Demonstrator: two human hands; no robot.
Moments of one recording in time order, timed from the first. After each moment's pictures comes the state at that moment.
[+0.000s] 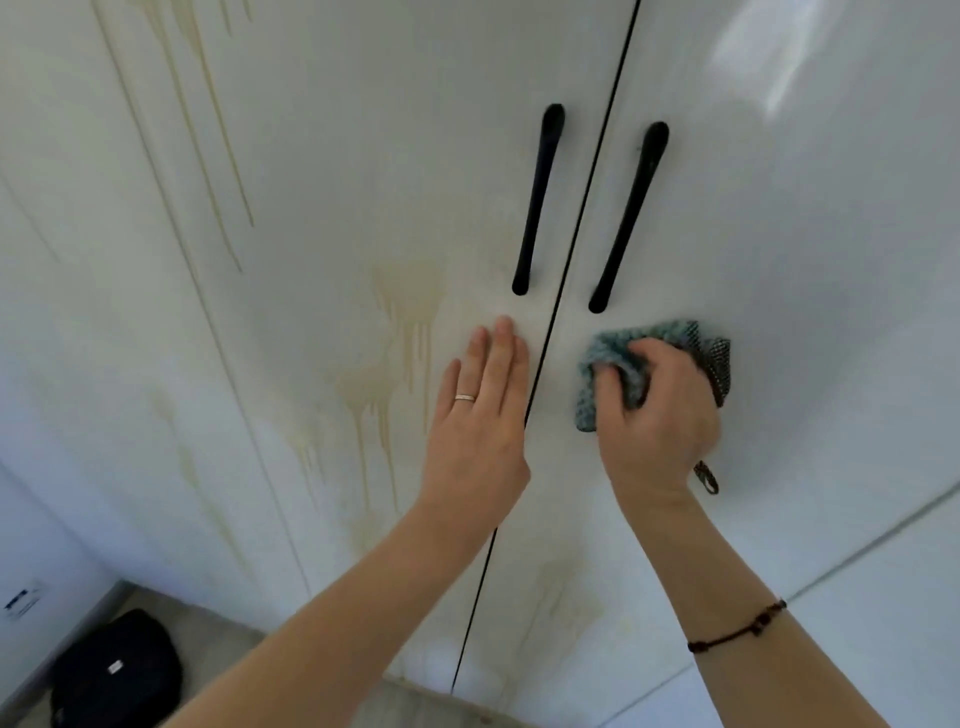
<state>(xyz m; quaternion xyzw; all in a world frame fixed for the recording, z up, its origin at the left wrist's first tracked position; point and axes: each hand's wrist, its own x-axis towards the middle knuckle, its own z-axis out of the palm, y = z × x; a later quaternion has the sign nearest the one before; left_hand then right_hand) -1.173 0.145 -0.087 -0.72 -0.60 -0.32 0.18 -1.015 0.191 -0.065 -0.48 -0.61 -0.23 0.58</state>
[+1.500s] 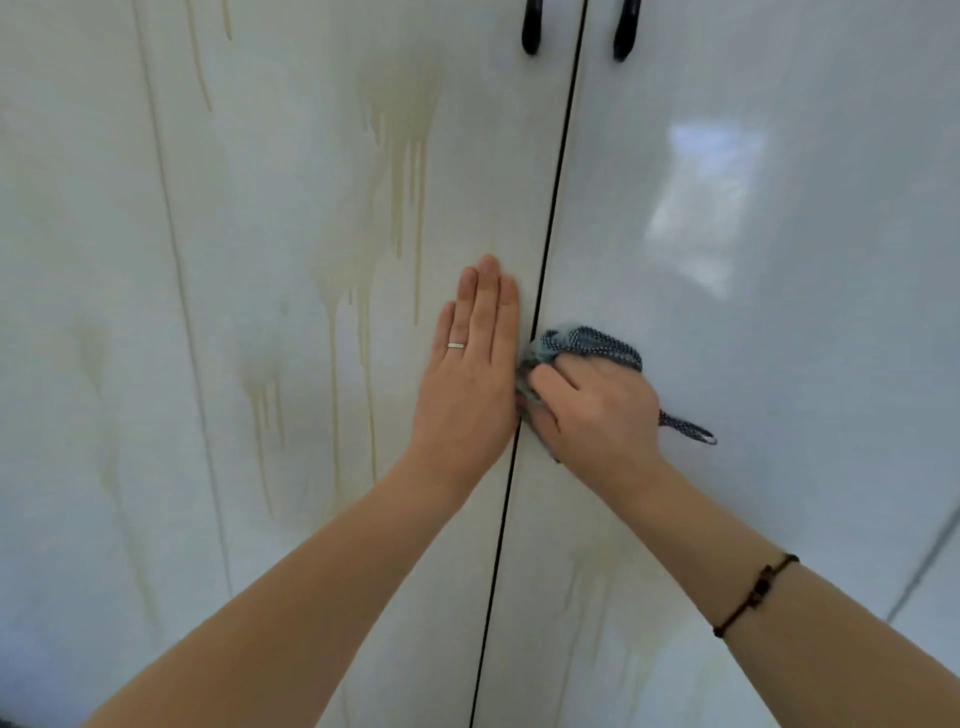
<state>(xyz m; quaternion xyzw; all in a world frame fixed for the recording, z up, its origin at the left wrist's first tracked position) -1.180 0.207 -0.244 -0.66 -0.50 -0.44 0.35 -1.032 0.213 -0.229 -0.27 -0.74 -0.43 0.45</state>
